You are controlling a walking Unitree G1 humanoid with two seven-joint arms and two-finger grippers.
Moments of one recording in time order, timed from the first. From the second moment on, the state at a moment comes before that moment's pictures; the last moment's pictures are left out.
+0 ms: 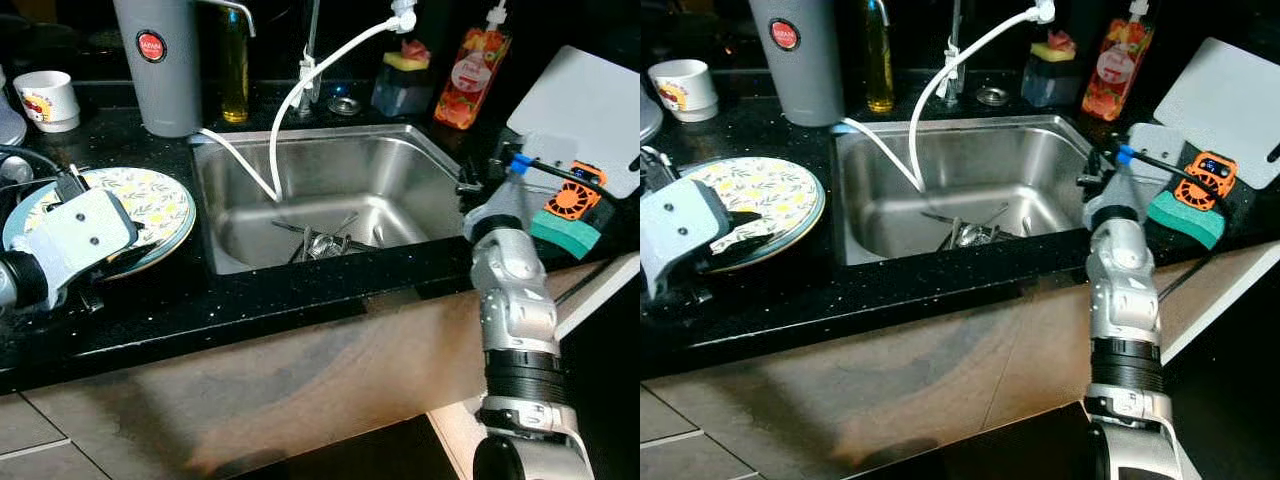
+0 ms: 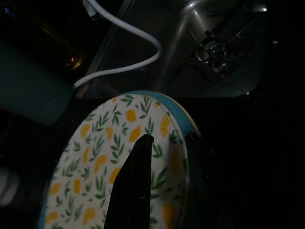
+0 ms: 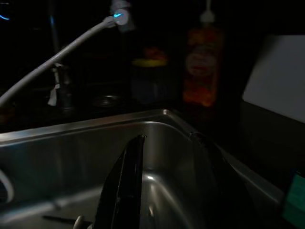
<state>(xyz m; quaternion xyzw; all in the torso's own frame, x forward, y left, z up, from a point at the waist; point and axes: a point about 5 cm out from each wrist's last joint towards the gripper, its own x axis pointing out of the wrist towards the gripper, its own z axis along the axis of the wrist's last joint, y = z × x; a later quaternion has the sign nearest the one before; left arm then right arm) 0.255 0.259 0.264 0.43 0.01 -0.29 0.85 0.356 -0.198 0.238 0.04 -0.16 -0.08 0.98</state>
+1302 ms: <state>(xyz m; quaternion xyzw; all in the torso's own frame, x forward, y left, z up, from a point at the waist) 0.264 0.290 0.270 0.51 0.08 -0.39 0.76 0.363 -0.193 0.232 0.06 -0.16 -0.08 0.98</state>
